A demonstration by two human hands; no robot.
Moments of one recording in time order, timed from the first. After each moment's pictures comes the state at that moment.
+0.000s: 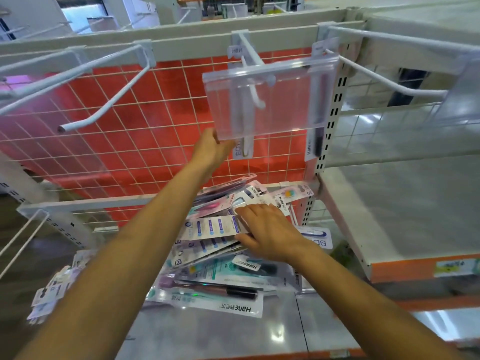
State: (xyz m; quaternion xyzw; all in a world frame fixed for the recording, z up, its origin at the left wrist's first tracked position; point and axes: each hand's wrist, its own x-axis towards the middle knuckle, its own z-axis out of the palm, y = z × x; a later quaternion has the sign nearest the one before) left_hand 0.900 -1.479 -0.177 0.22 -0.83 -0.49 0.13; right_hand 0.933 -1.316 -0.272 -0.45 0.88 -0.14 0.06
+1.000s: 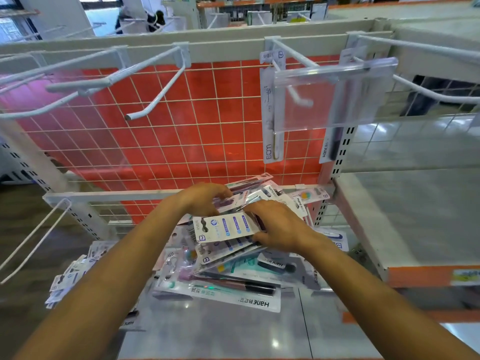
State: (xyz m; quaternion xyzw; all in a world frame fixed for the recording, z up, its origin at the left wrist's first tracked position) left_hand 0.971 -1.552 -0.231 0.03 -0.98 -0.14 -0.15; right_hand 0.935 -1.338 -0.256 -0.49 0.85 -0.18 0.05
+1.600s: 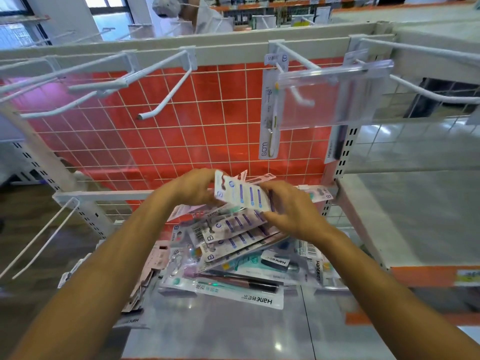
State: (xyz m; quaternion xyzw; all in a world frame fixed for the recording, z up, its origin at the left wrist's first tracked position) left_hand 0.989 -1.556 -0.194 0.01 -0.98 -0.19 -0.06; right_hand 0.931 -1.322 -0.236 -0.44 0.84 -0.32 -0.02
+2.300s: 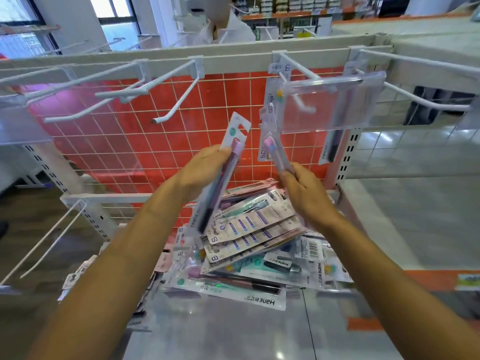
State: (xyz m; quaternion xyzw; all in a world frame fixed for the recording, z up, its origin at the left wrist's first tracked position) left_hand 1.002 -1.515 -0.152 0.13 -0.85 -0.50 0.09; right_hand 0.942 -1.323 -0.192 -0.27 0.78 -0.56 0.06
